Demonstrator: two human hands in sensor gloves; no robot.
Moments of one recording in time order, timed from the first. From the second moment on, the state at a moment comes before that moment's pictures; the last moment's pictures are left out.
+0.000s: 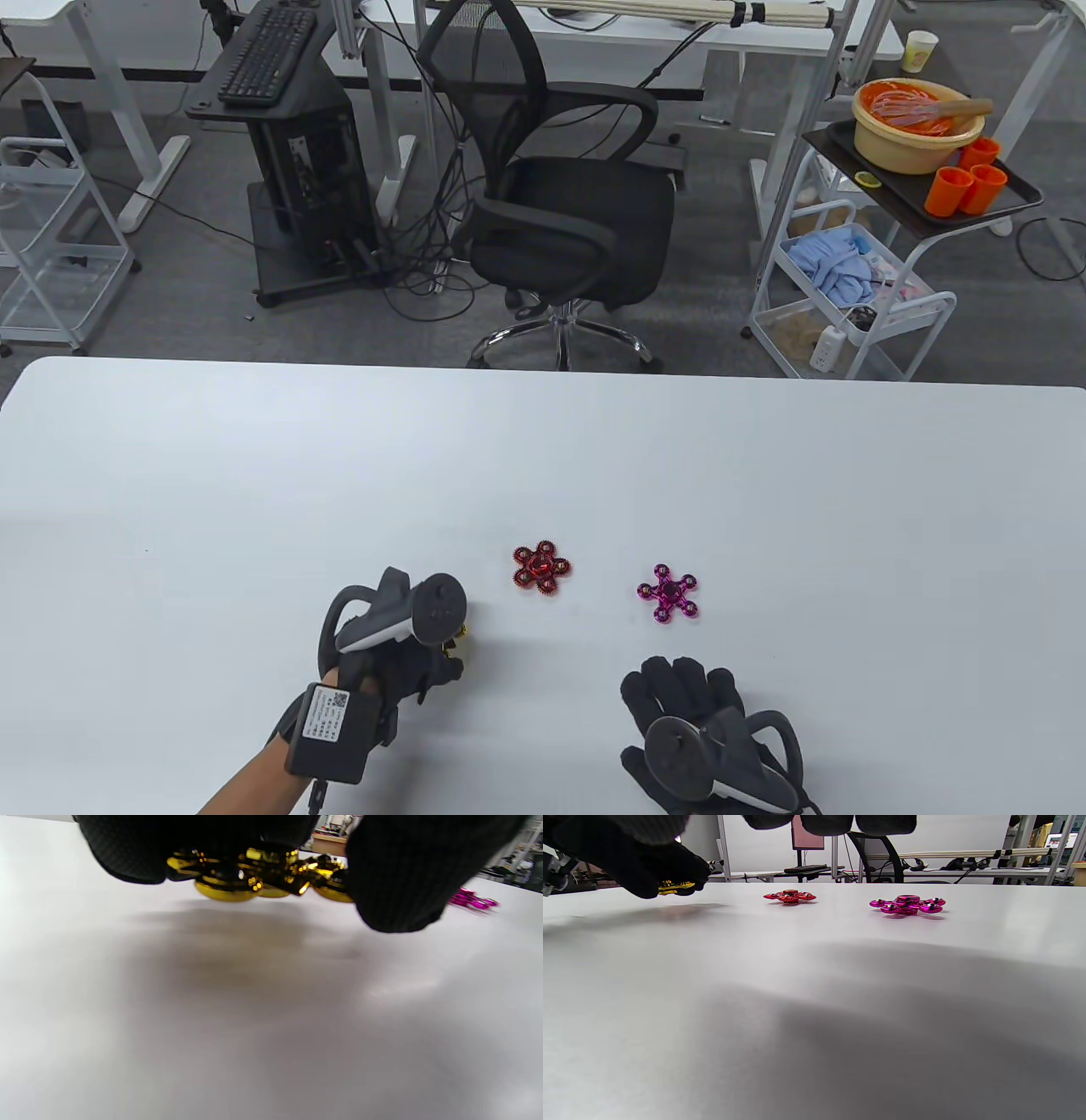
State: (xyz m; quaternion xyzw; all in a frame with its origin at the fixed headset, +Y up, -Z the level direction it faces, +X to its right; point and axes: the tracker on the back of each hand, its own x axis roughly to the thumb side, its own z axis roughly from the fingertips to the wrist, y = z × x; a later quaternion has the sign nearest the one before) left_hand -0.154 -0.769 -0.327 -0.18 -0.21 0.02 0.96; right_hand 0.137 -0.751 -0.216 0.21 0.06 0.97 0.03
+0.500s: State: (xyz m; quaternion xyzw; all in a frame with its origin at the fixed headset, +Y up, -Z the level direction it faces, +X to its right) left_hand -0.129 -0.781 -0.299 -0.18 -0.25 -0.02 0.95; right_hand 0.109 -0.749 -0.210 0.26 0.06 0.96 0.00
